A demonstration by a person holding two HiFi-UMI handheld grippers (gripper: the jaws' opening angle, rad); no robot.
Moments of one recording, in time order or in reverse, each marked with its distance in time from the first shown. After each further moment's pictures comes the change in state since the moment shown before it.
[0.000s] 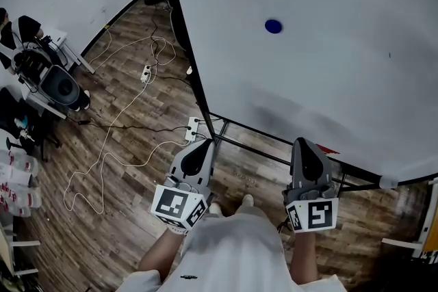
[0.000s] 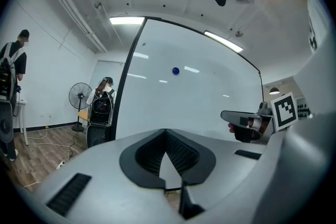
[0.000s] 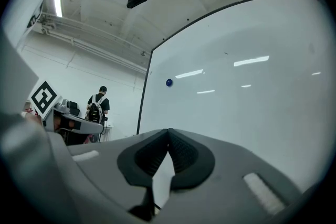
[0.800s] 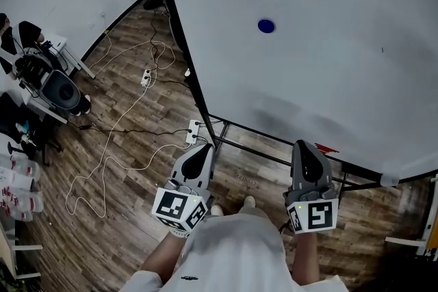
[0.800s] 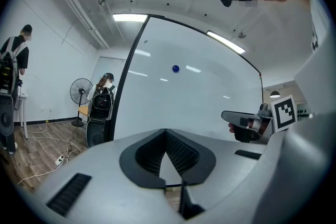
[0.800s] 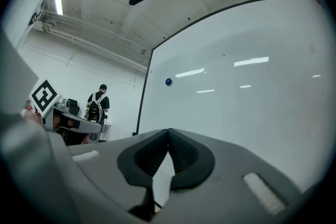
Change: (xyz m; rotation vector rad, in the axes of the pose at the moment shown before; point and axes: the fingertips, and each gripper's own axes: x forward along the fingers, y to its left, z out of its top) left arm -0.004 -0.007 -0.014 -0.041 0.022 -0.001; right arm -0.013 -0.005 -0.006 -0.015 0.017 -0.006
